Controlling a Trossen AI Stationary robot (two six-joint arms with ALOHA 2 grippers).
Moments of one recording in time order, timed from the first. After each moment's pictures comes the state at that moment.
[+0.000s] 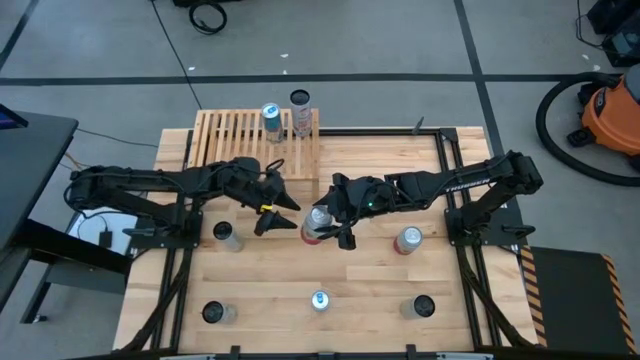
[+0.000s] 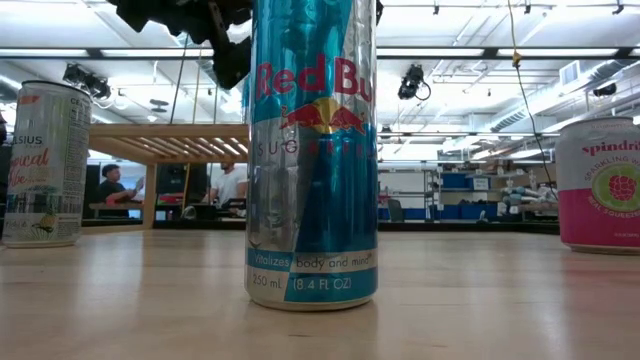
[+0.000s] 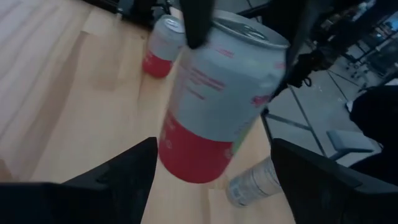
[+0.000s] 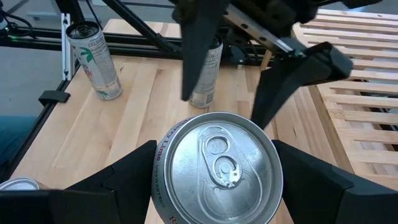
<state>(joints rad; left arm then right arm) 0.11 1.19 0.83 -0.07 0.39 -0.33 0.14 1.55 1.34 -0.31 0.10 0.00</state>
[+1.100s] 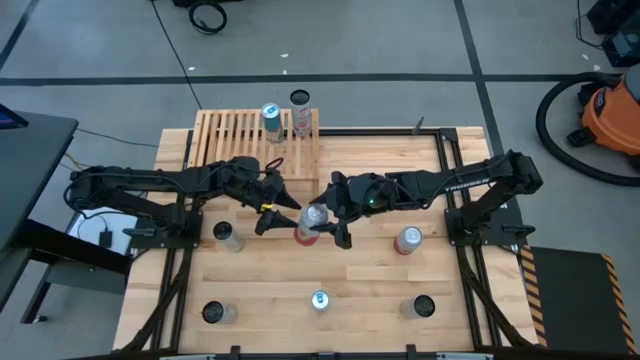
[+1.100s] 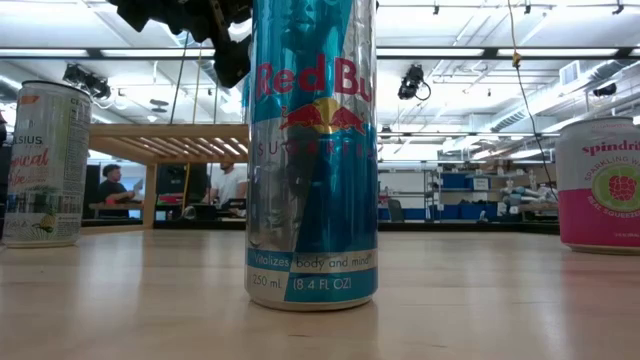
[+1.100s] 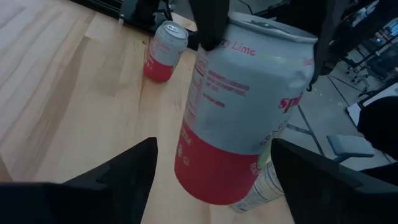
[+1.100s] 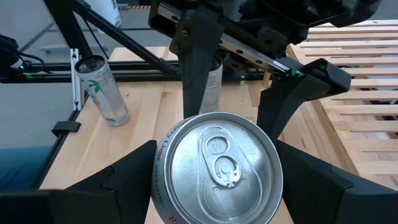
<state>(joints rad) 0.11 1.19 0.83 -0.05 0.39 -0.35 0.13 1.55 1.34 -0.23 0.08 0.08</state>
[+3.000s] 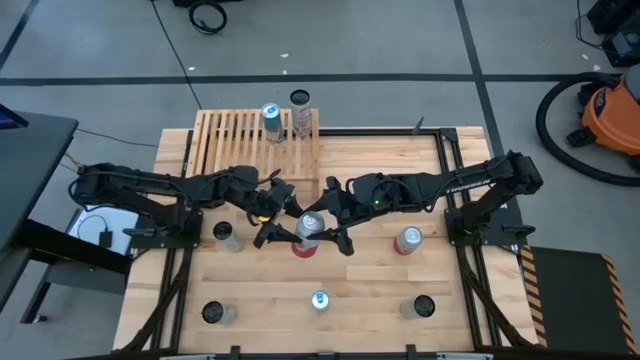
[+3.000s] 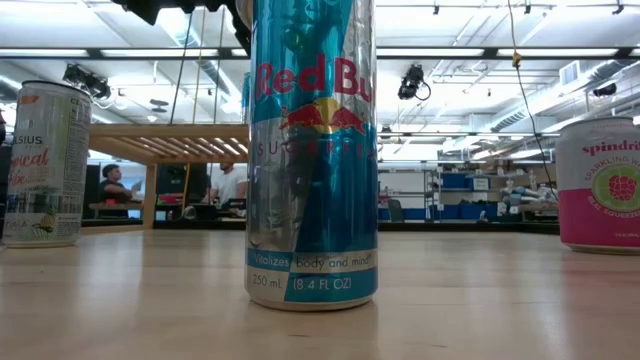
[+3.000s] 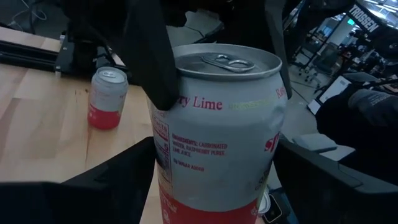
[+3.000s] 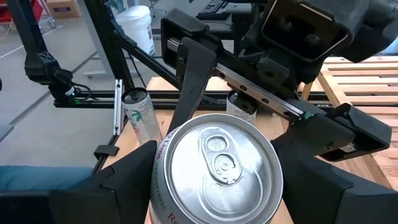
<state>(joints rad) -0.01 1.25 0.83 0.22 0.43 -0.30 0.14 1.55 1.34 -0.11 0.00 0.08</state>
